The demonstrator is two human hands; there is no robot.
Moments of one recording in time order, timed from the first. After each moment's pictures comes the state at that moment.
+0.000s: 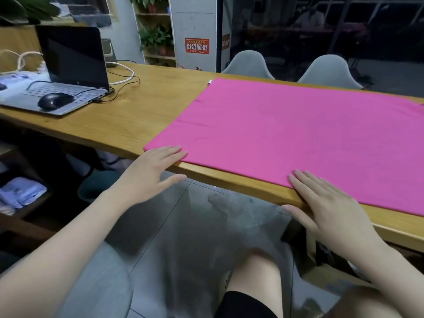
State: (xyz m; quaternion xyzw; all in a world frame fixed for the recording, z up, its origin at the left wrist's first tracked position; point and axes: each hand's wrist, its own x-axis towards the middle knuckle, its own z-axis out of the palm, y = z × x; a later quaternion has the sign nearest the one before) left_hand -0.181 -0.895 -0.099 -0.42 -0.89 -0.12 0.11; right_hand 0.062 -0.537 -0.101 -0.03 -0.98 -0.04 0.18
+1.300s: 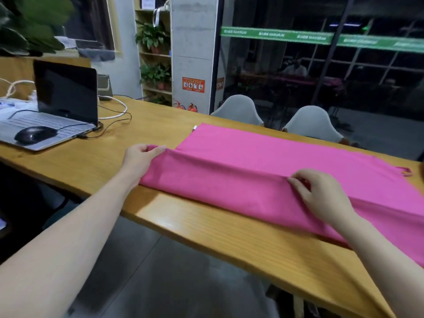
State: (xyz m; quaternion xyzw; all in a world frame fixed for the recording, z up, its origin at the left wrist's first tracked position) left_hand -0.309 -0.816 -0.040 -0.07 -0.73 -0.68 0.04; right_hand -0.068 -0.443 -0.020 -0.06 -0.95 0.09 0.28
